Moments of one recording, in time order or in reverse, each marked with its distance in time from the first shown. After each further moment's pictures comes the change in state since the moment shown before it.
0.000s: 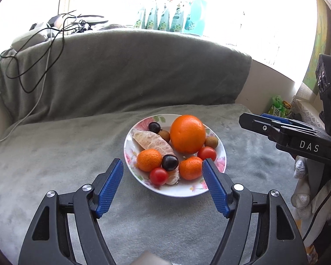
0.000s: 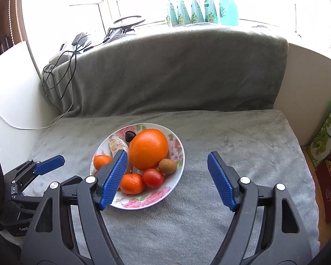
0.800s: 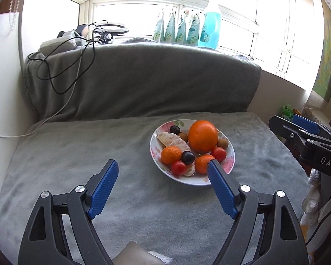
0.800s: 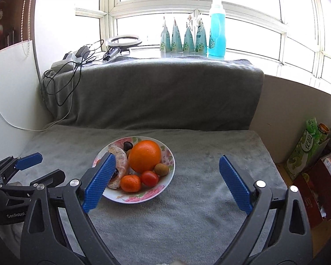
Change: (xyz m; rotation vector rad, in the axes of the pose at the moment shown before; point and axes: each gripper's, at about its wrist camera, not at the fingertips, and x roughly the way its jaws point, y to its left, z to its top) left arm -0.045 0.007 -0.011 -0.040 -0.056 0.106; right arm -0.056 0.028 -0.014 -0.058 -0.139 -0.110
